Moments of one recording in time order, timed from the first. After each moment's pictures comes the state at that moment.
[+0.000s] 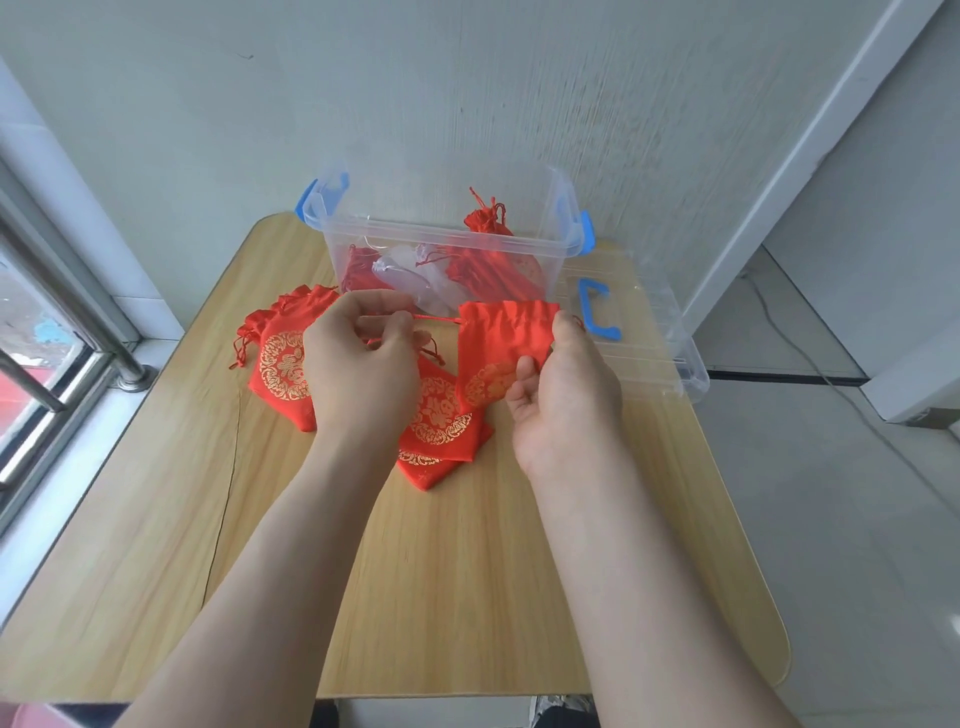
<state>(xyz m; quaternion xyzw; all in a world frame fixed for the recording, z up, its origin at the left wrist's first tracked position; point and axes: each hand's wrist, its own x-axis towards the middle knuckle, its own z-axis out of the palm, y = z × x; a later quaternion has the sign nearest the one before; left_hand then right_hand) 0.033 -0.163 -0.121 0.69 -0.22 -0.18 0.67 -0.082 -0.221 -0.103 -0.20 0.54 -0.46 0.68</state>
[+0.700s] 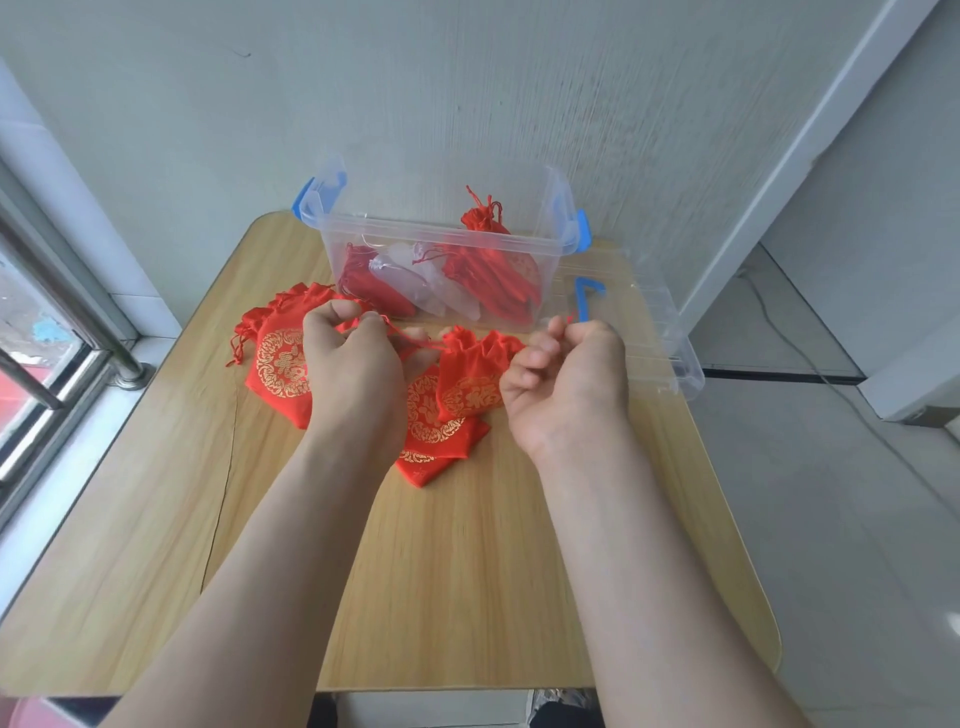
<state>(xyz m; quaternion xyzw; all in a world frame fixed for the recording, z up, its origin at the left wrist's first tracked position) 0.025 -0.168 -0.109 0.53 -0.05 -0.33 0.78 -0.091 -0.222 -0.088 -0.10 0.44 -0.46 0.77</state>
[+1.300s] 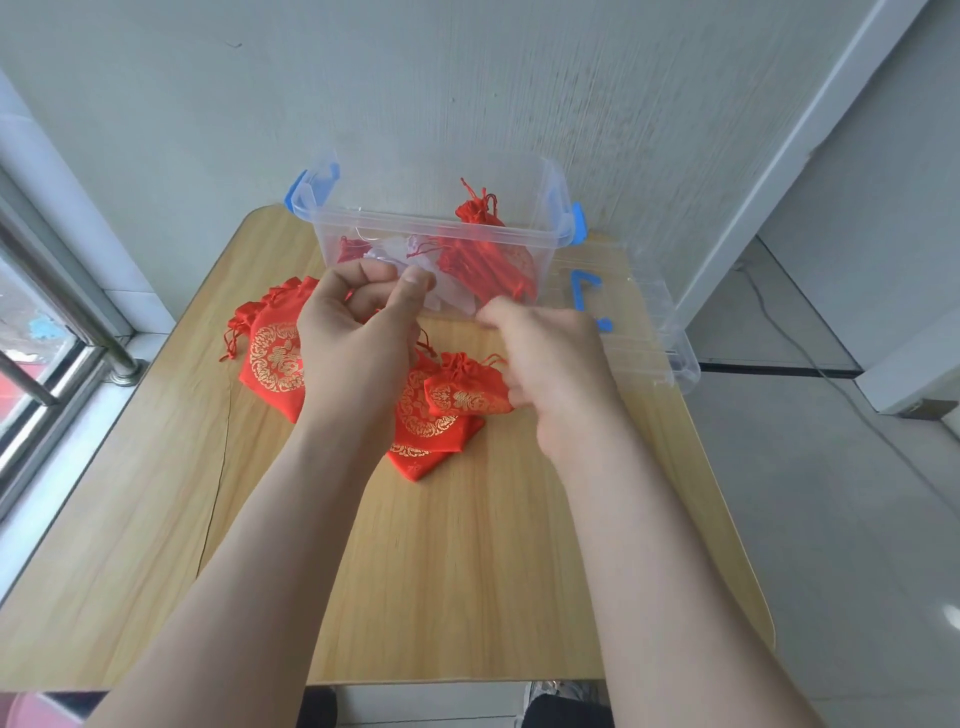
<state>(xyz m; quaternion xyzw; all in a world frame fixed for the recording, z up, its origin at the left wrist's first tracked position) 0.025 -0.164 -0.107 0.56 -0.21 -0.29 0.75 -0.095 -0.221 -0.082 -0.56 0.56 -0.31 0.53</state>
